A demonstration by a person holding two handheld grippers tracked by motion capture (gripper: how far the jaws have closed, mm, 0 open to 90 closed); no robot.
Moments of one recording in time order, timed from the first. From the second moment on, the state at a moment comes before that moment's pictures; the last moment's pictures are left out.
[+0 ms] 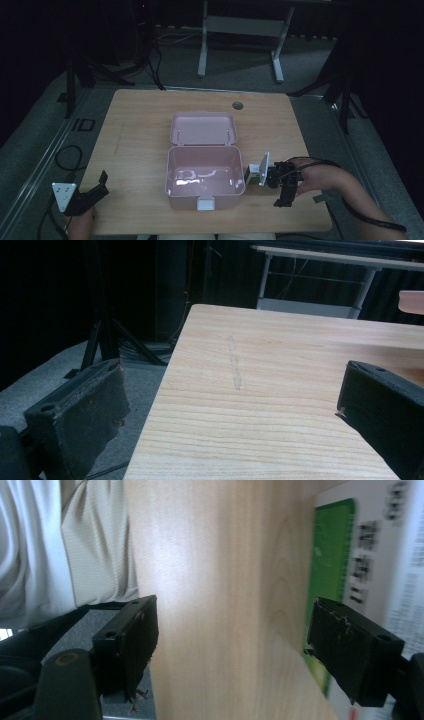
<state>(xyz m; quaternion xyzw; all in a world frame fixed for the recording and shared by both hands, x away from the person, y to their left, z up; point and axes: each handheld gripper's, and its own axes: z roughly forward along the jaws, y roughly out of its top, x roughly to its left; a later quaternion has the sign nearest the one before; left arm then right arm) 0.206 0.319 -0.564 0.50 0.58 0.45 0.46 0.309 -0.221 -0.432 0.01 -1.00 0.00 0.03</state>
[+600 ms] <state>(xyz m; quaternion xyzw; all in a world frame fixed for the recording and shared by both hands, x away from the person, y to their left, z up) 0.206 0.320 -0.564 0.50 0.58 0.44 0.46 0.347 -0.225 -0.416 -0.01 -1.00 0.01 0.01</state>
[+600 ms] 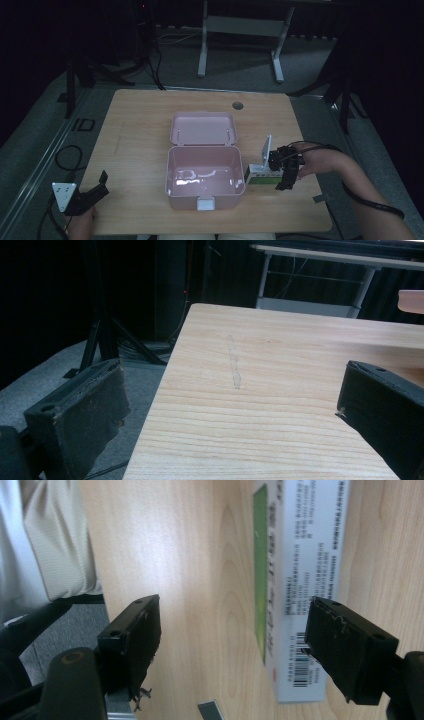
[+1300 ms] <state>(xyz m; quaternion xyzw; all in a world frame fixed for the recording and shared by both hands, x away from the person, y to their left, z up) 0.206 0.320 -0.564 0.50 0.58 0.44 0.46 0.383 -0.221 -0.429 -0.01 -1.00 0.03 0.01</state>
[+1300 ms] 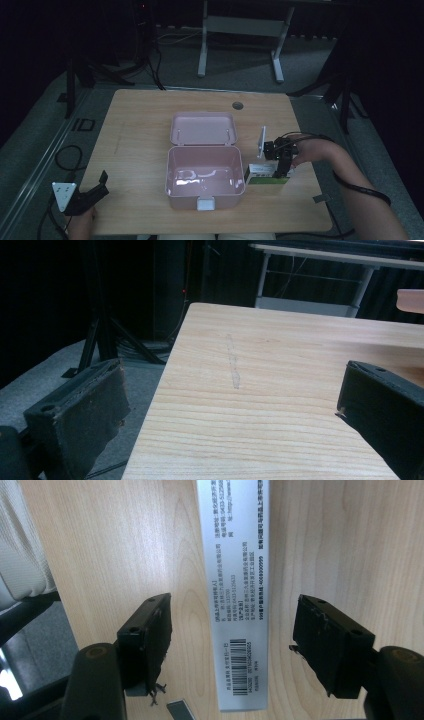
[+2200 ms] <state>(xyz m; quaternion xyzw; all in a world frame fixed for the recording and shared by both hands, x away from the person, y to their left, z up) 0.207 0.320 -0.563 0.51 0.58 0.44 0.46 0.388 -0.216 -0.454 0.01 -1.00 0.06 0.03</state>
